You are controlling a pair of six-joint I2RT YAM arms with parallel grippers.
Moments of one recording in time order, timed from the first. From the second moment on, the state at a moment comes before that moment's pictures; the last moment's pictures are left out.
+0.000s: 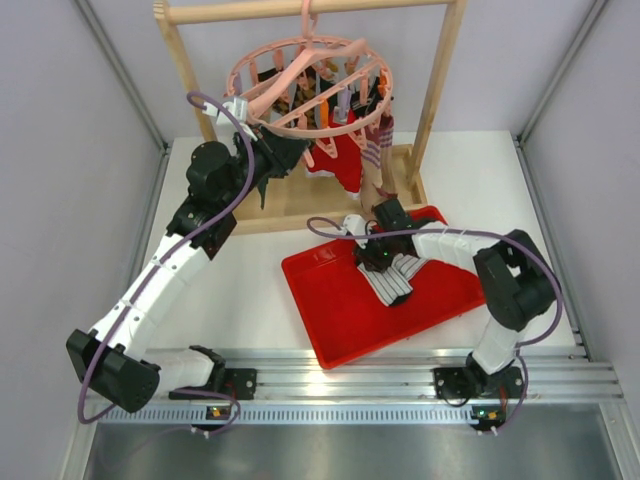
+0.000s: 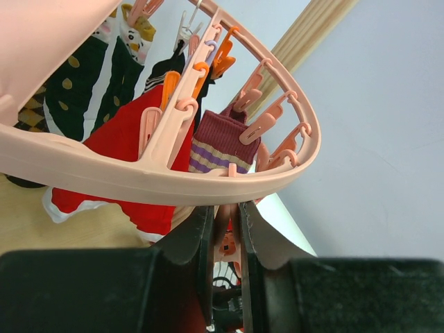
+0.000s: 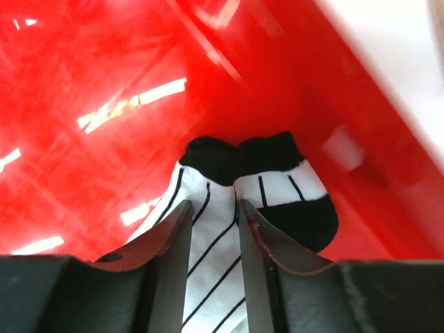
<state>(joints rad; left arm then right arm) -0.45 1.24 1.28 0.05 0.15 -0.60 0.58 1.72 1.00 -0.32 -0.32 -0.56</state>
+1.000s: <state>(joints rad) -0.45 1.24 1.28 0.05 0.16 -0.60 0.51 1.27 0.91 -0.24 -0.59 -0.32</state>
